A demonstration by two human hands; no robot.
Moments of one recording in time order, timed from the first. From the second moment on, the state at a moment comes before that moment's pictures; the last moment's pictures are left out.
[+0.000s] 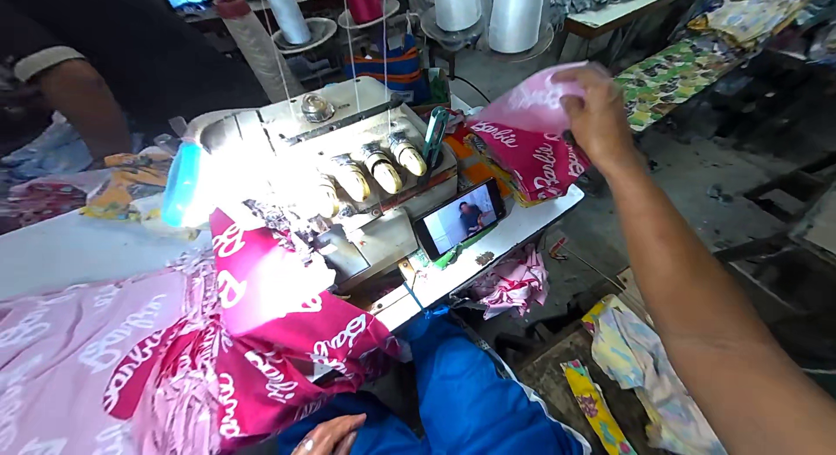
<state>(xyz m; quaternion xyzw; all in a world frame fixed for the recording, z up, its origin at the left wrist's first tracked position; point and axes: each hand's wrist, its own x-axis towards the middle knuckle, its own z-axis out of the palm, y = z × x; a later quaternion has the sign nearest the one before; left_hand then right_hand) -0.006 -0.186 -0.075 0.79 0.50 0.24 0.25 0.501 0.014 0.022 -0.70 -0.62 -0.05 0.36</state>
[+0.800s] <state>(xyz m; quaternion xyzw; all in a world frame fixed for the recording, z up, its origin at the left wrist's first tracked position) 0.018 -0.173 -0.045 0.49 0.51 0.53 0.48 0.201 -0.134 -0.082 -0.22 -0.57 0.64 0.47</state>
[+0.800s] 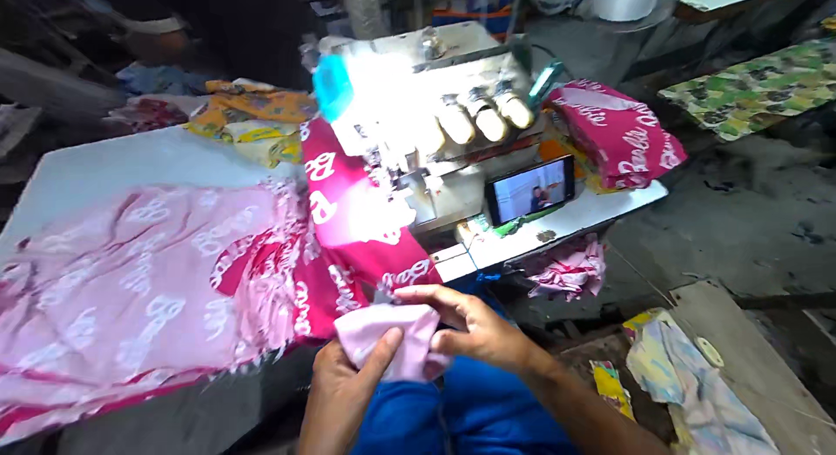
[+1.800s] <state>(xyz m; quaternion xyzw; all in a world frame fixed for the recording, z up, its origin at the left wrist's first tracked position) -0.008 -0.011 0.003 0.85 0.42 0.30 0.09 0.173 -0.095 -0.110 -0.41 -0.53 0.44 0.60</state>
